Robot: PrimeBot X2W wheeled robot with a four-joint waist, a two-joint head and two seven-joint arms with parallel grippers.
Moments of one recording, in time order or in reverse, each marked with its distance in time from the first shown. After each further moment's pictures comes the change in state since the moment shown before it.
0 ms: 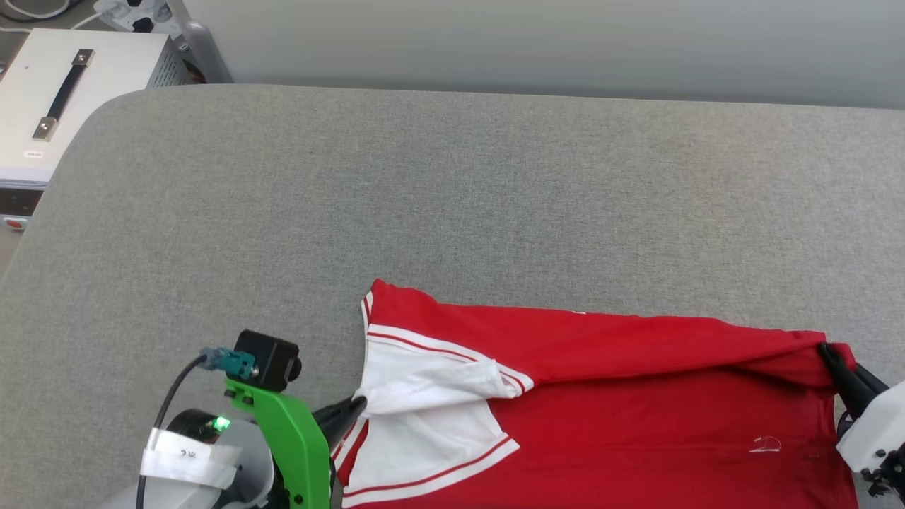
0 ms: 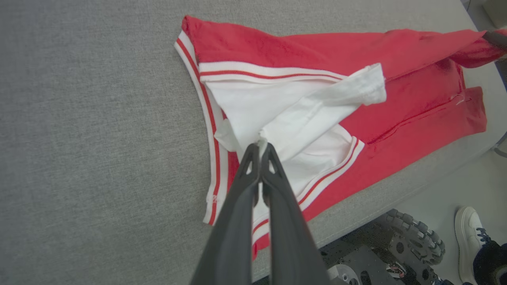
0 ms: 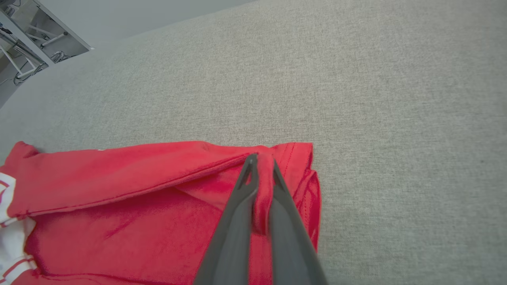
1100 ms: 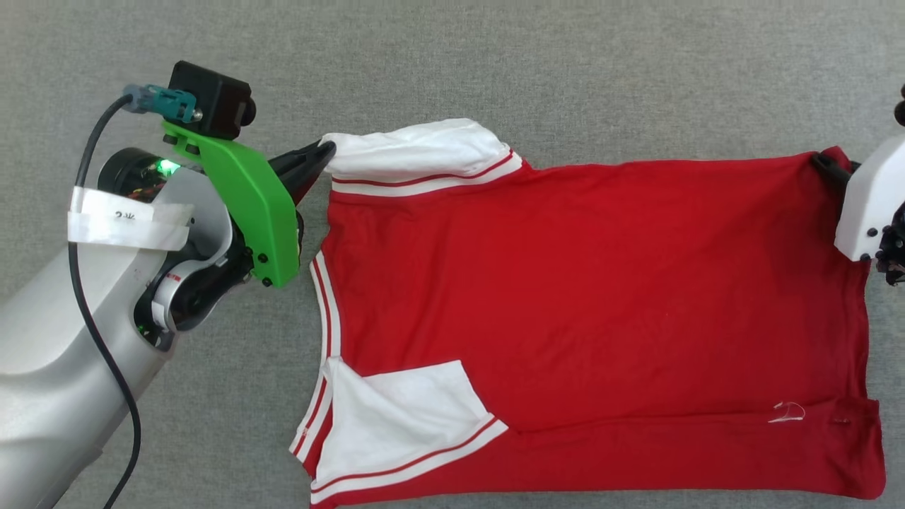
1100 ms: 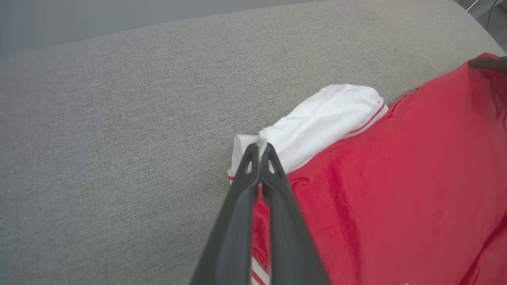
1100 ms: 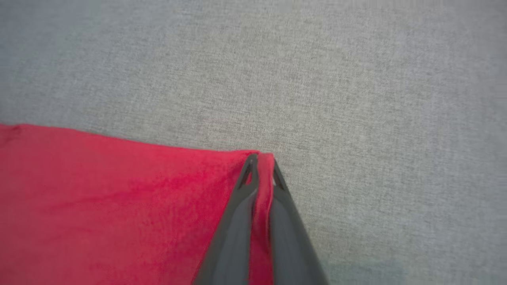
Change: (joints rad) left arm -0.492 -0.075 0.092 0.216 0.077 -0.141 0.095; right arm -0.627 -0.055 0.211 0.205 -0.149 0.000 0.352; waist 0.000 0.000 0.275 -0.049
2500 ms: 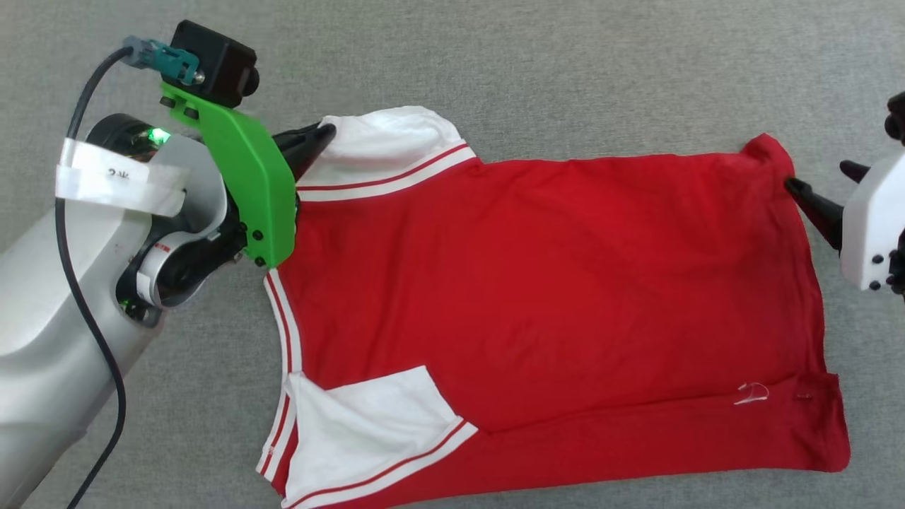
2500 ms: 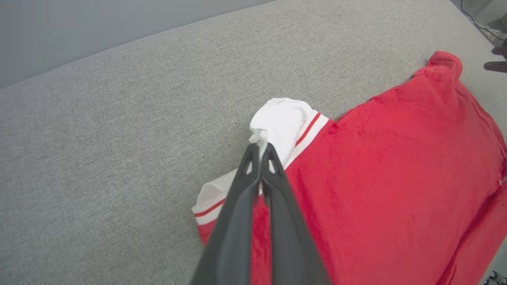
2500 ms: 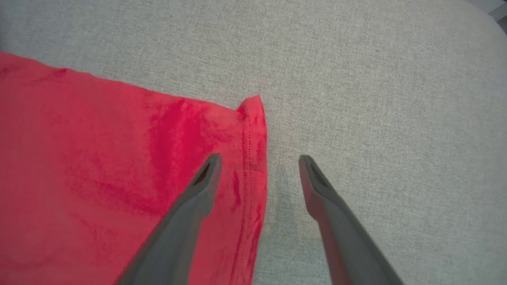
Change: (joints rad) left arm -0.068 0.021 0.000 -0.044 -0.005 0.010 0.128; right arm 0.145 -0.016 -0.070 -0.362 -0.063 0.000 0.228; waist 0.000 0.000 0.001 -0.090
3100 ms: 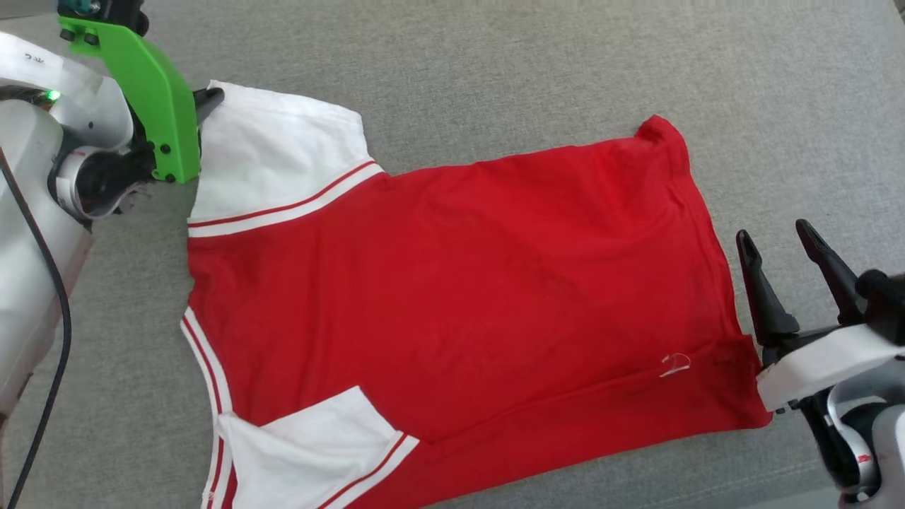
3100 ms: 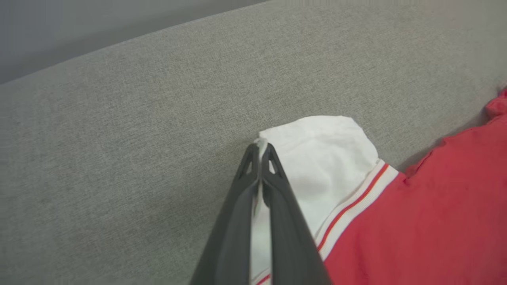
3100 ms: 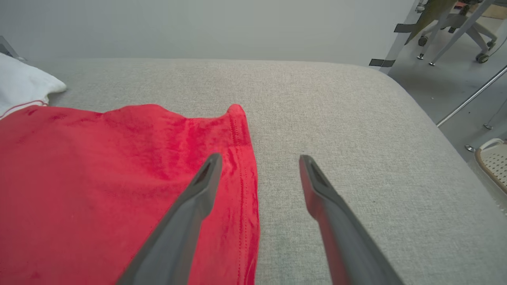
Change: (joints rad) left arm -0.195 -0.076 0.007 0.563 -0.013 -0.159 0.048; right arm 0.408 0.293 -0.120 -0.114 -0.265 0.000 -0.802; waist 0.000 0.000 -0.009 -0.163
